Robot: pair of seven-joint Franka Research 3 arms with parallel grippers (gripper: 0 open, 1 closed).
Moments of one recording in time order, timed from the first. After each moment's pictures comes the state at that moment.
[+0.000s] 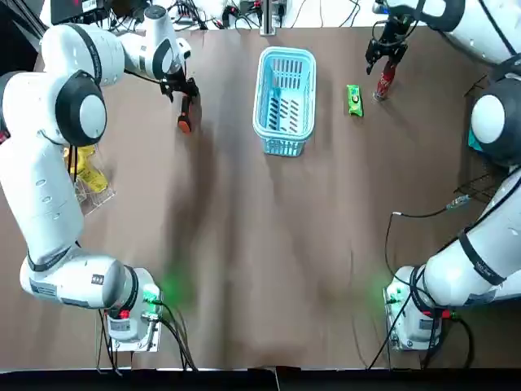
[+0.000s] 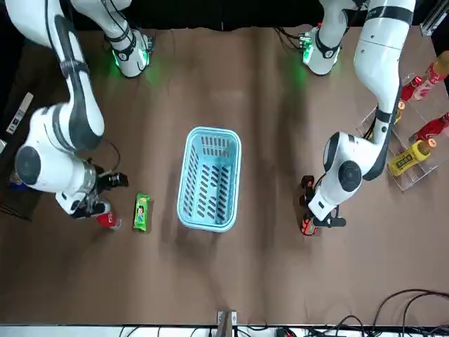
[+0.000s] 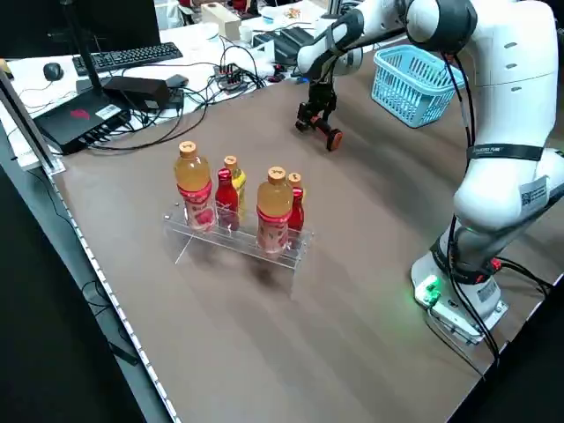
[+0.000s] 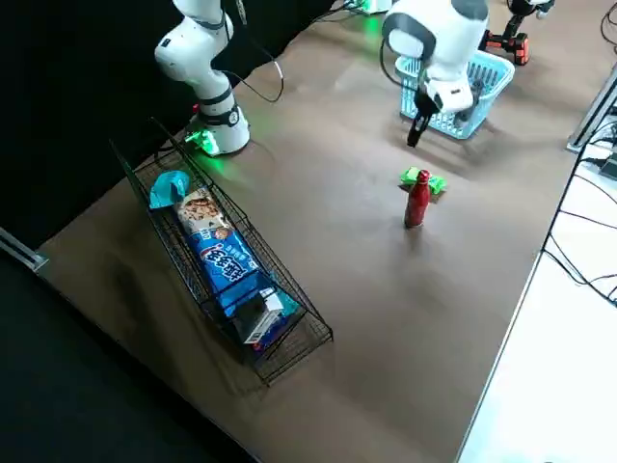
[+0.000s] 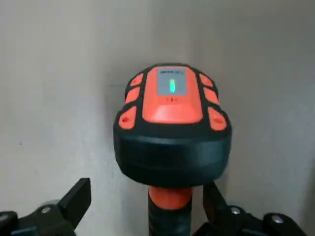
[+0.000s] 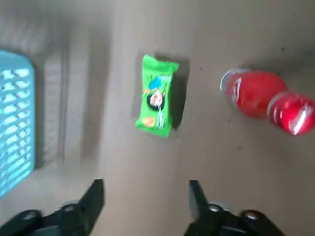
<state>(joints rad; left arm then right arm) -0.15 0.58 -0.09 -1.81 0.10 2.36 -0.26 0.11 0.41 0.00 -1.67 0.16 1.93 -0.07</state>
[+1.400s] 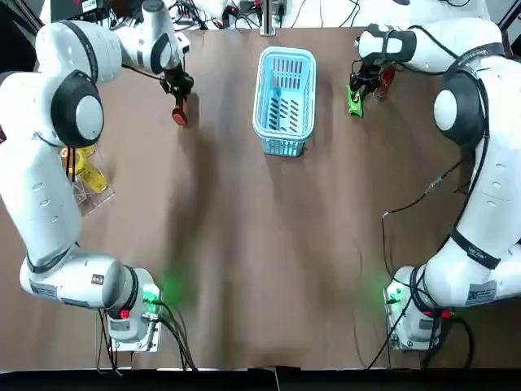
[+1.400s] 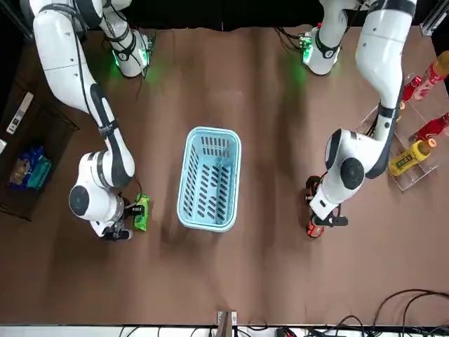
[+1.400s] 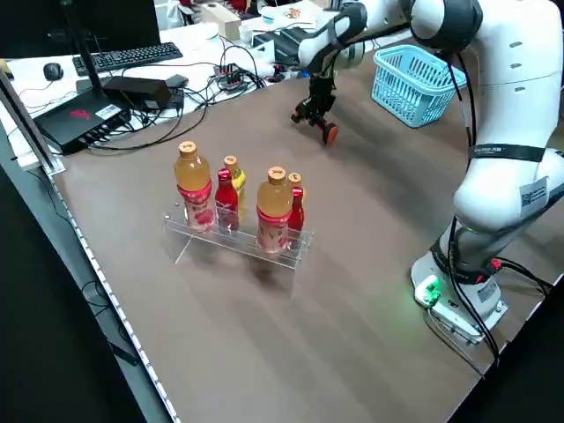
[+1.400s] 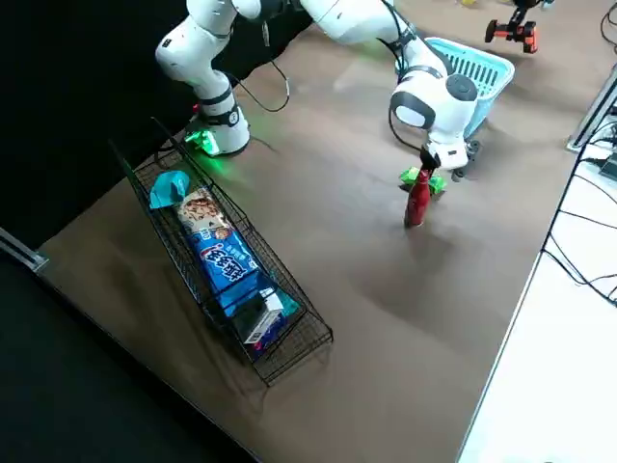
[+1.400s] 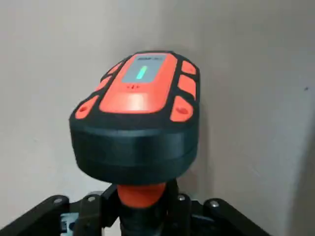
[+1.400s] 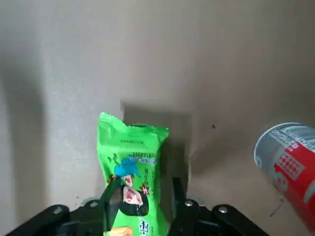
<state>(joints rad) -0.15 0.53 -0.09 -1.79 0.10 2.29 -0.27 0.14 0.71 0.00 -1.62 0.16 2.23 0.00</state>
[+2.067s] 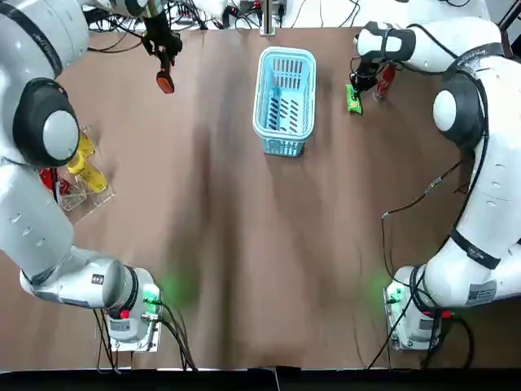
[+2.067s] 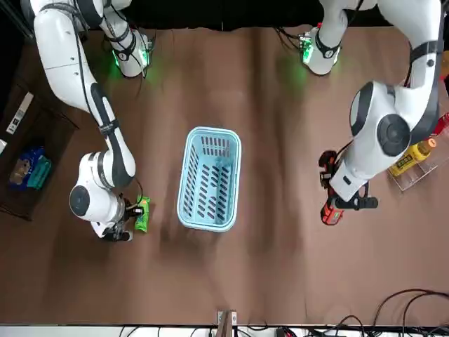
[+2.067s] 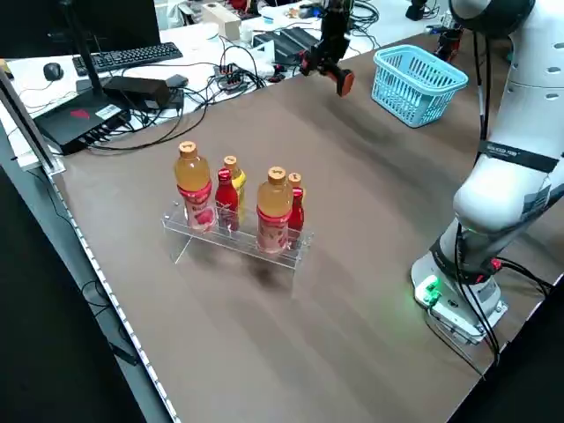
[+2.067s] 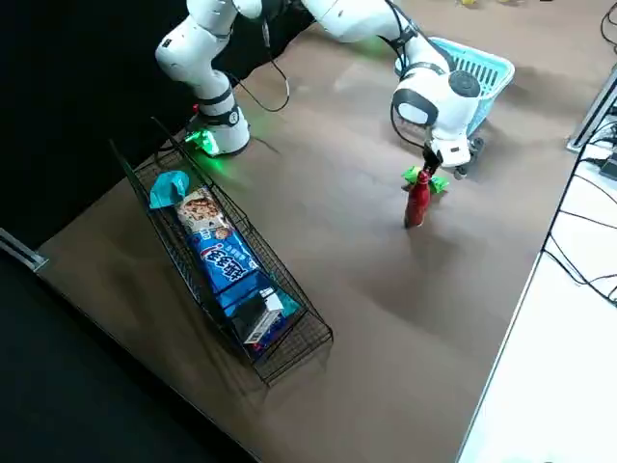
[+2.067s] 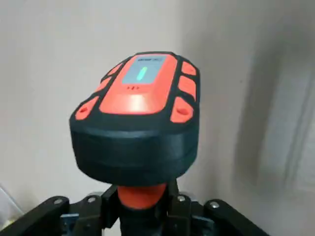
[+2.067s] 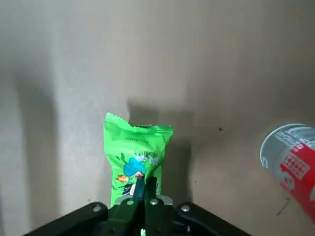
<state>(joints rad) -0.14 0.31 -0.11 -1.66 0.05 1.91 -0.26 0.14 0.71 0.01 -1.60 0.16 2.22 0.03</state>
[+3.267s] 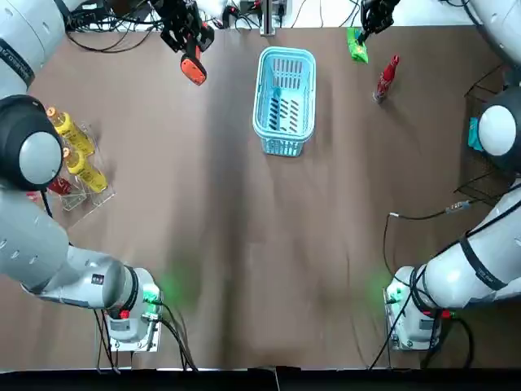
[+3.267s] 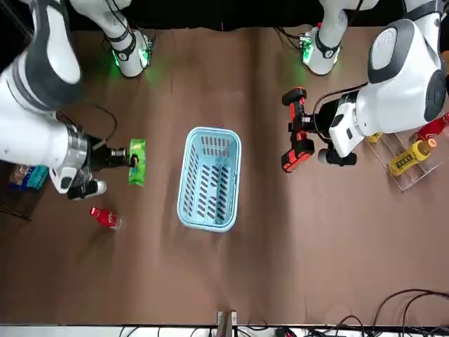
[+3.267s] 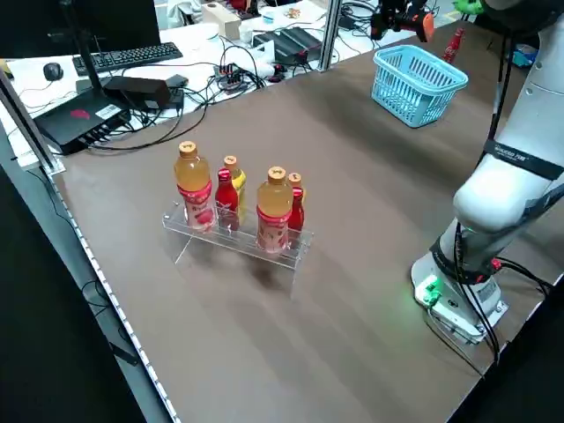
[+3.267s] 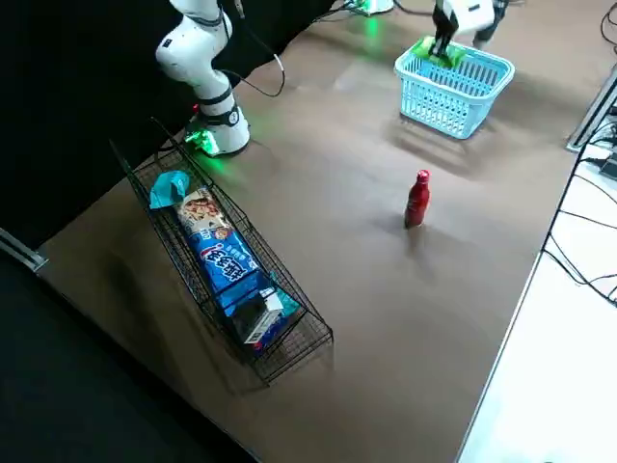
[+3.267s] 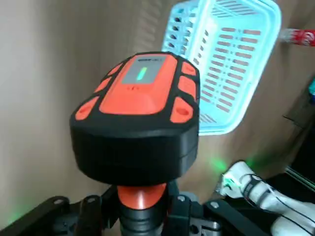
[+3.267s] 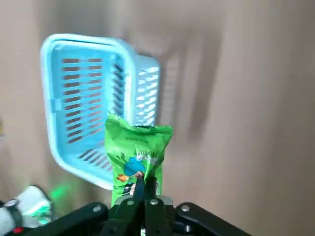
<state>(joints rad) -0.14 0.17 -0.14 -1.61 -0.58 1.61 -0.27 0.16 0.29 0.02 -1.48 0.45 1.64 0.06</state>
